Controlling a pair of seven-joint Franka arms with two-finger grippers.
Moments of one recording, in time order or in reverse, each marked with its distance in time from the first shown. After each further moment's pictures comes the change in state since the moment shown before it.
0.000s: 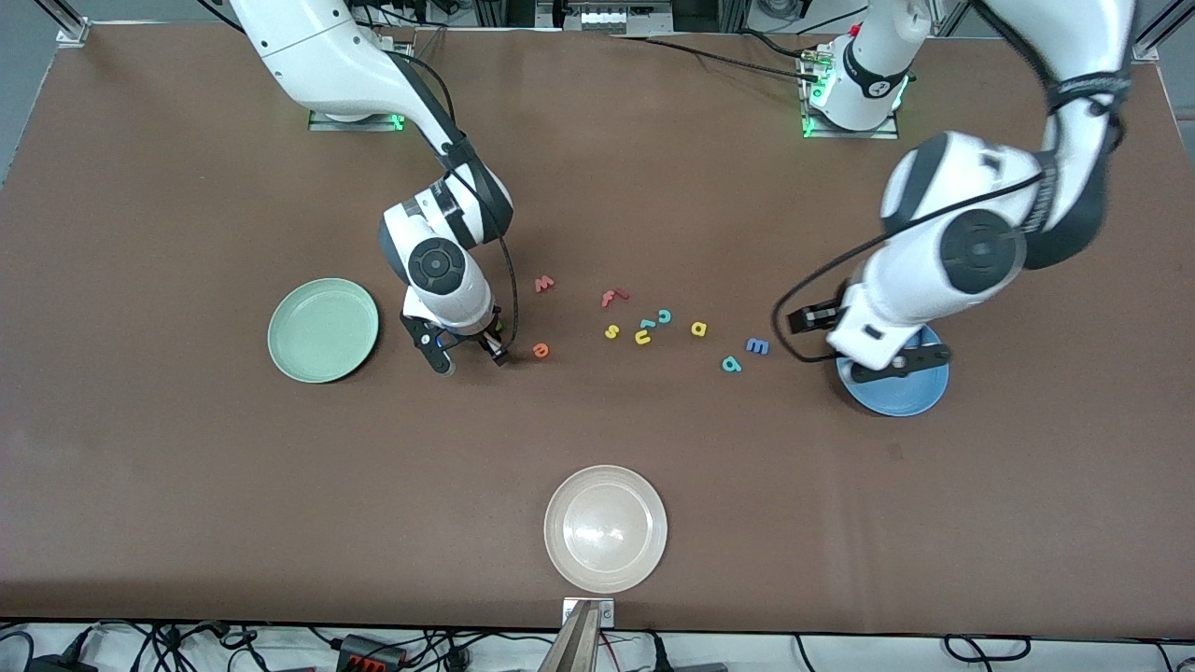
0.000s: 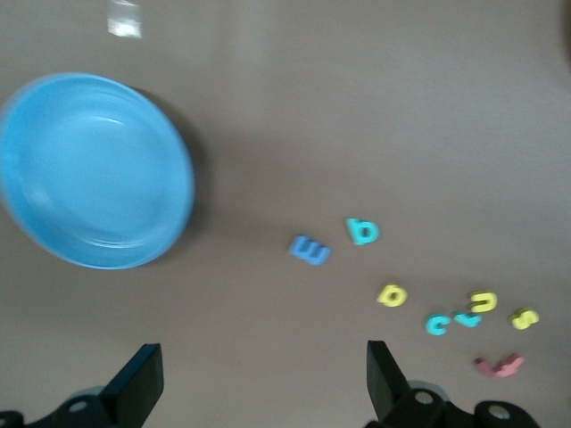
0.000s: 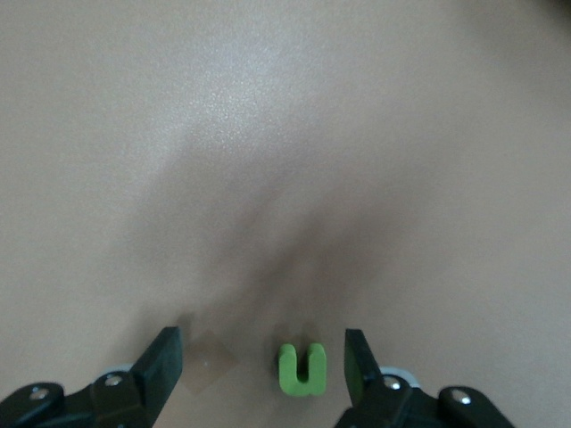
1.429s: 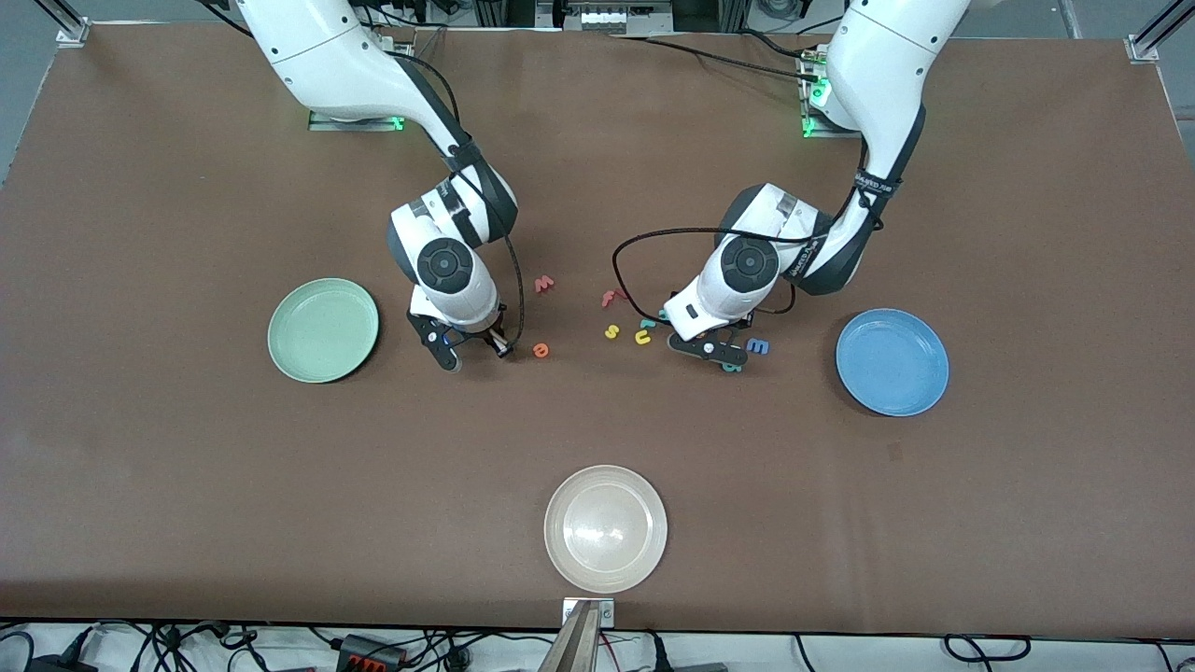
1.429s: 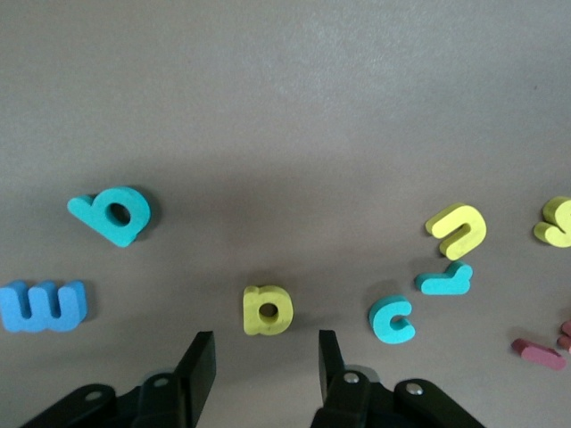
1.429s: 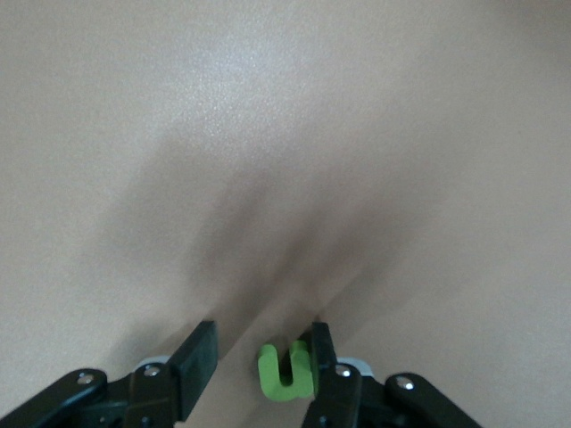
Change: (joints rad) left arm -0.209 0.212 -0.002 -0.221 -0.010 0.486 0.302; right arm 0.010 0.025 0.007 -0.013 0.000 0.033 0.002
